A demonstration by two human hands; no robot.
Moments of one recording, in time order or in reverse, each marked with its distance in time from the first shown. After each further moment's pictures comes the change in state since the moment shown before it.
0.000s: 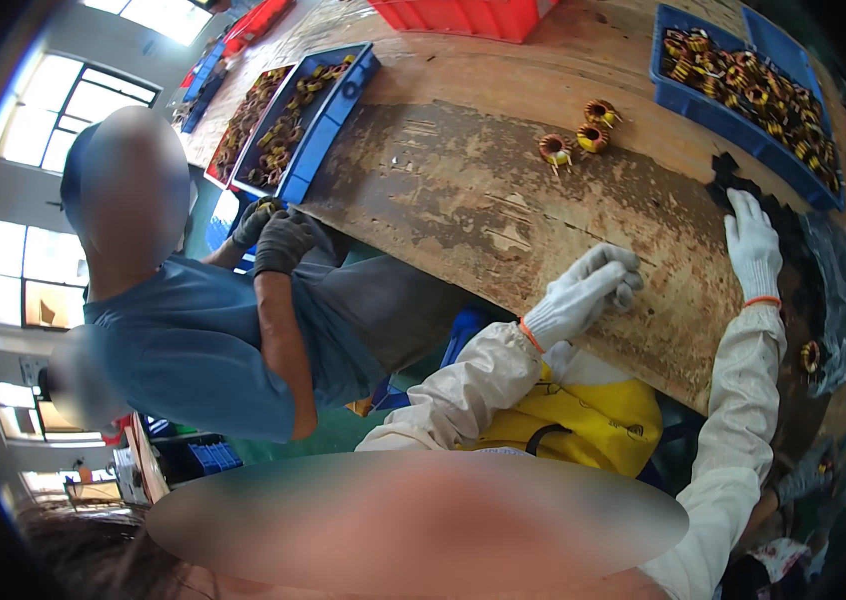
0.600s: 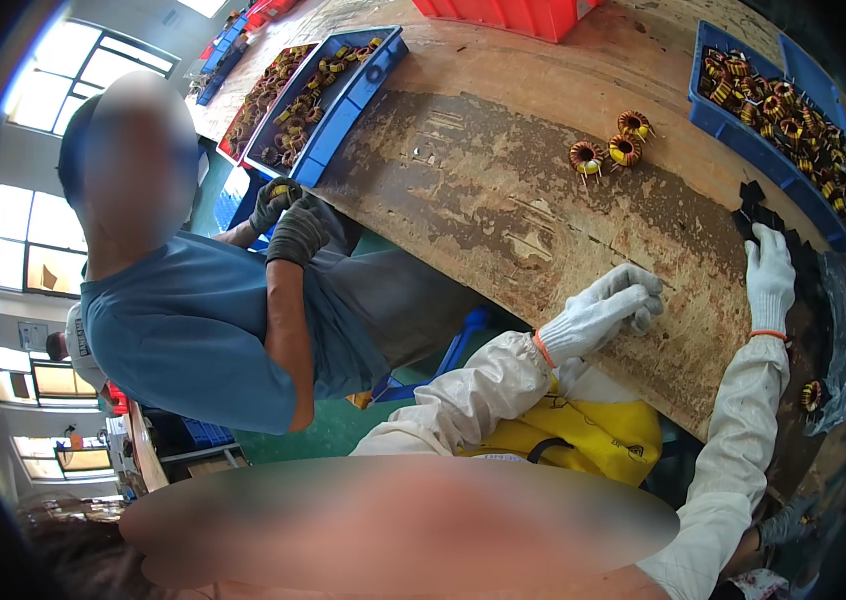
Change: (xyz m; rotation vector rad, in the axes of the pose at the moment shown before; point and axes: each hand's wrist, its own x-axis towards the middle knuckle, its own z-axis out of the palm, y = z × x) left_hand -0.004 0.007 0.002 0.017 -0.019 -0.004; right_hand 0.007 -0.002 0.013 0.040 0.059 0.077
